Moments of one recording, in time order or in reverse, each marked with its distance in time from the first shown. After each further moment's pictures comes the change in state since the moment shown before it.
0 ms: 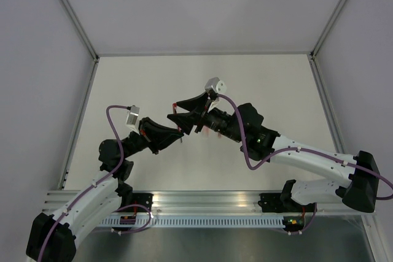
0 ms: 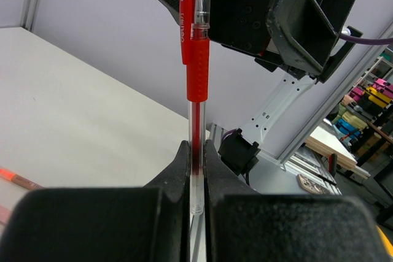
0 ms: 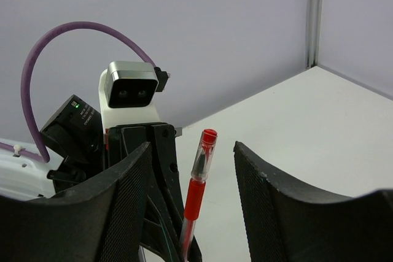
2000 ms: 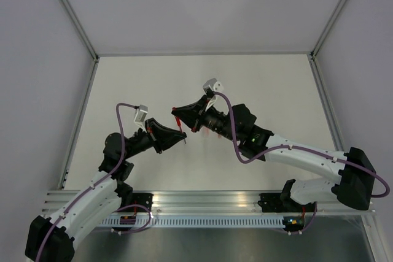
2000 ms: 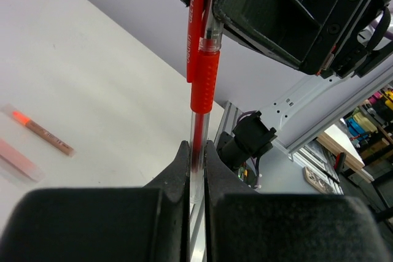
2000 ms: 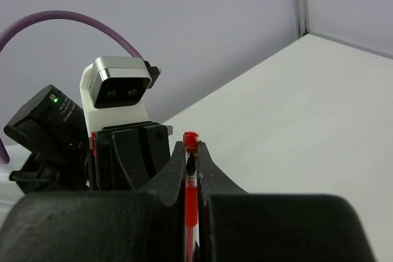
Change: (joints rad) left arm -0.016 -0.036 0.032 -0.296 -0.058 0.074; right arm -0.027 0.051 -0.055 0.032 0.026 0.091
